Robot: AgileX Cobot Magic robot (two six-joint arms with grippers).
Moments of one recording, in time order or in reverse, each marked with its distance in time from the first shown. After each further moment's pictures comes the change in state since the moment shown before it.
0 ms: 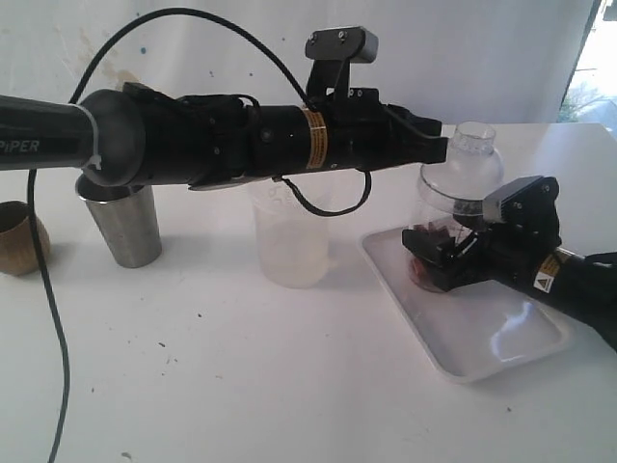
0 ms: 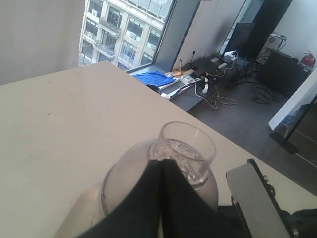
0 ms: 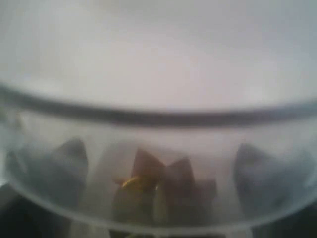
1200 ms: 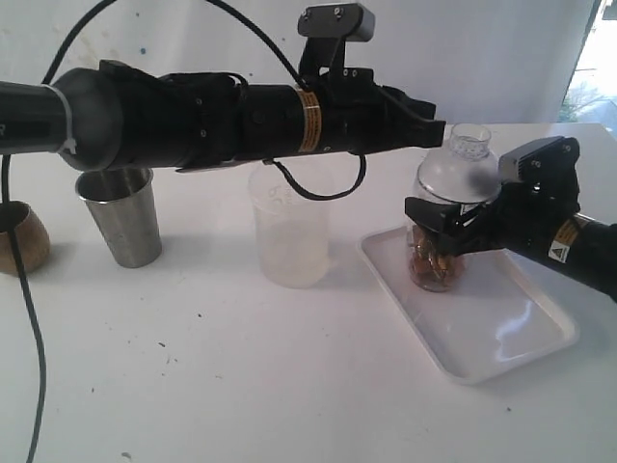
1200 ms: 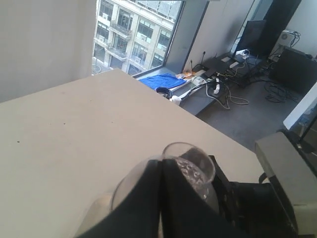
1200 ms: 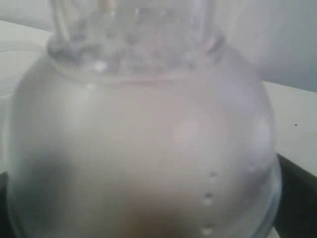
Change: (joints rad) left arm 0.000 -0.053 0.000 0.060 0.061 -0.030; right arm 0.000 -0.168 -0.002 -0.022 0.104 0.135
